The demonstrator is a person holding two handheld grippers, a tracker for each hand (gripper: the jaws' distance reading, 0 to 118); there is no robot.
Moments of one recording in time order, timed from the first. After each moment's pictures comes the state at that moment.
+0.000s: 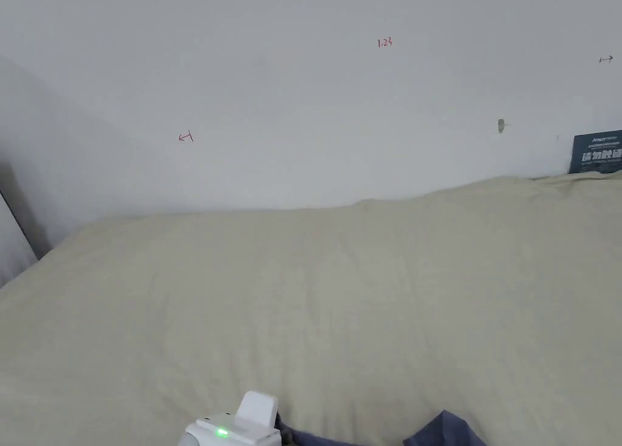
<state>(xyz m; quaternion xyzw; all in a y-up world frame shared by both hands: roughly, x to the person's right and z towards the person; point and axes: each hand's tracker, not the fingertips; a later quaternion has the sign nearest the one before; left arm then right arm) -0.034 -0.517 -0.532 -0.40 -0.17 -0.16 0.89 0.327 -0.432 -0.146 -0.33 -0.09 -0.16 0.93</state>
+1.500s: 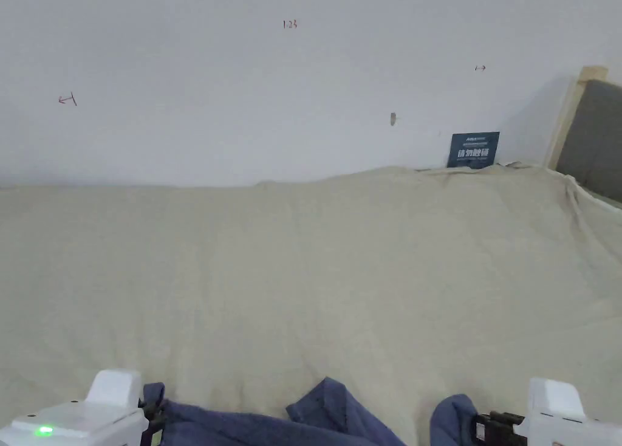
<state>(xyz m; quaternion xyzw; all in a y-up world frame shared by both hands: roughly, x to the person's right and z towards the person) -0.062 -0.457 -0.485 -0.35 -0.19 -0.07 0.92 0.422 -0.448 -0.336 -0.36 -0.02 -0.18 0.91</state>
